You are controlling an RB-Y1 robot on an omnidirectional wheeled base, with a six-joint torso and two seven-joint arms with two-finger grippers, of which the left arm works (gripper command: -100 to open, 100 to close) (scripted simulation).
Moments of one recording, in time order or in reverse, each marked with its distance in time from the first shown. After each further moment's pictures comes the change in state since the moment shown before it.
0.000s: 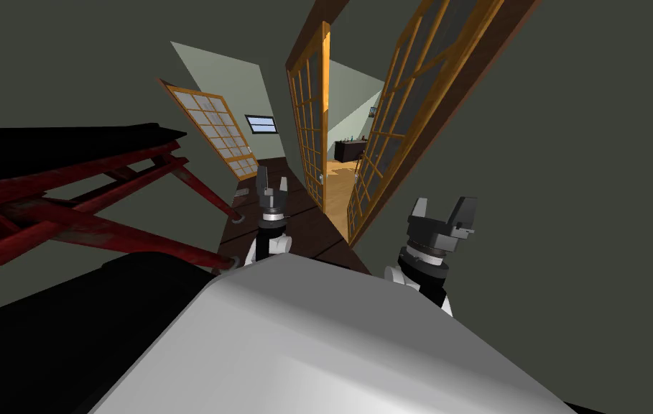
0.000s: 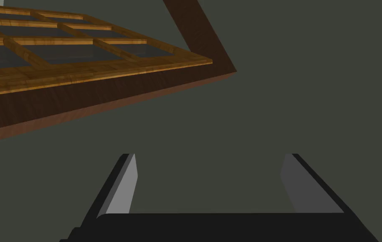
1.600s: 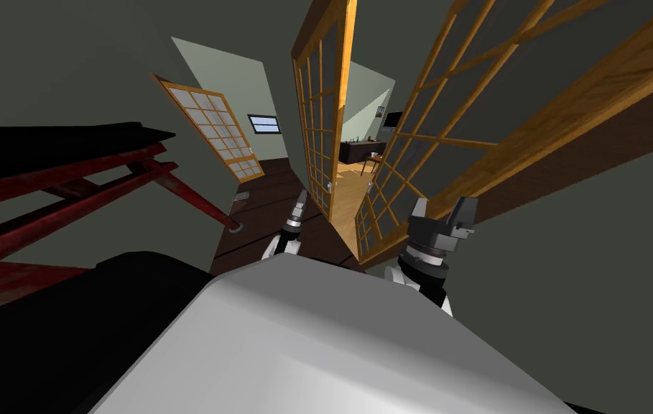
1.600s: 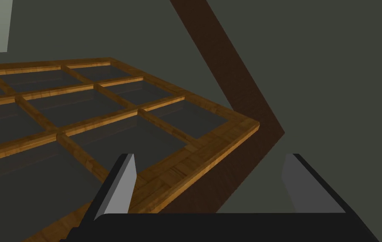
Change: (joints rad) arm -0.069 0.098 -0.108 0.315 -0.120 -0.071 -0.284
